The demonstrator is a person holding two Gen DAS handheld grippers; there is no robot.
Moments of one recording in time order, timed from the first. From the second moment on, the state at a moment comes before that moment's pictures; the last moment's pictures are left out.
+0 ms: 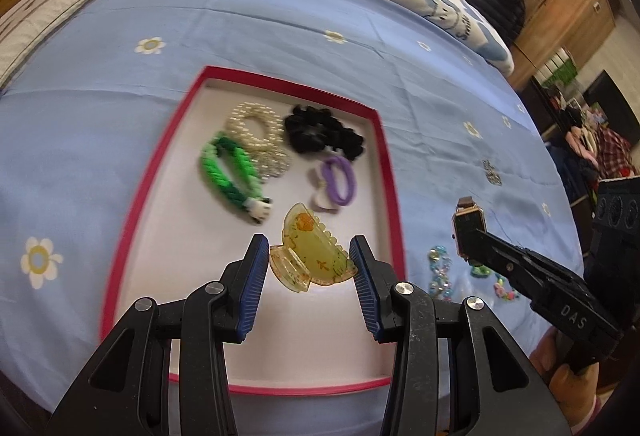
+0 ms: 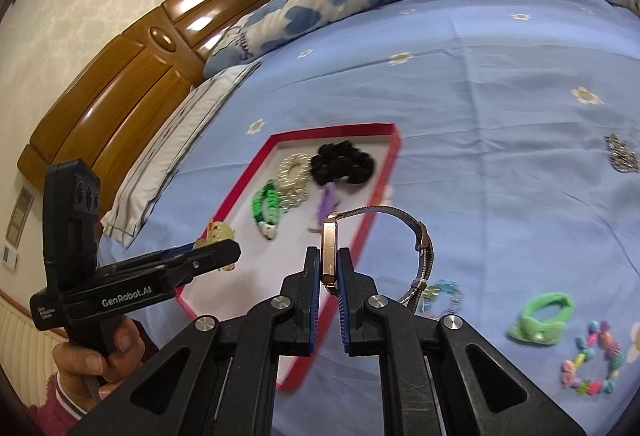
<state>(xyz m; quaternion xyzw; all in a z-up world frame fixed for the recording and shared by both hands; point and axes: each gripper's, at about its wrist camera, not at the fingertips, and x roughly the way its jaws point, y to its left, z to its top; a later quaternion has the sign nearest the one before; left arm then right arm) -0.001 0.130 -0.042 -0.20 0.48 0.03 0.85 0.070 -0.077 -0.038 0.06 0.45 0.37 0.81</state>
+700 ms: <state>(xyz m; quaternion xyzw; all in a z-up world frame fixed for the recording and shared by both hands) 0.025 0.183 -0.088 -0.19 0.52 0.07 0.83 0.090 0.020 -0.075 -0.03 0.48 0.41 0.77</state>
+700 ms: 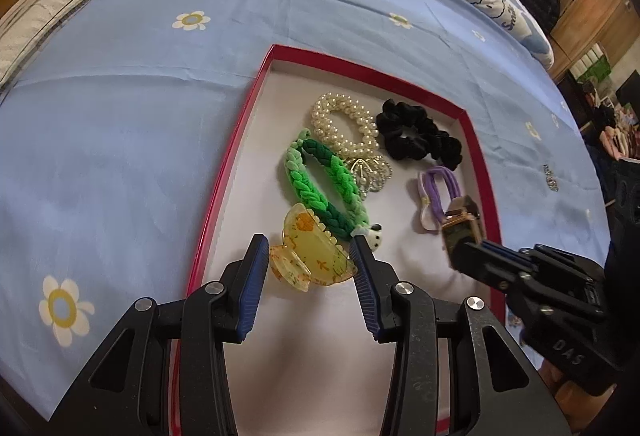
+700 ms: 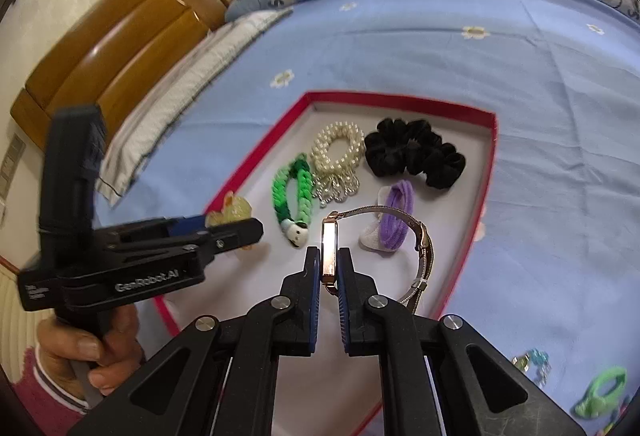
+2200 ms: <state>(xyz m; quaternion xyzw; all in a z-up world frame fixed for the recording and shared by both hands) 0.010 0.170 -0.070 -0.18 0.50 0.10 0.84 0.081 -0.039 -0.052 0.04 0.46 0.39 0.79</state>
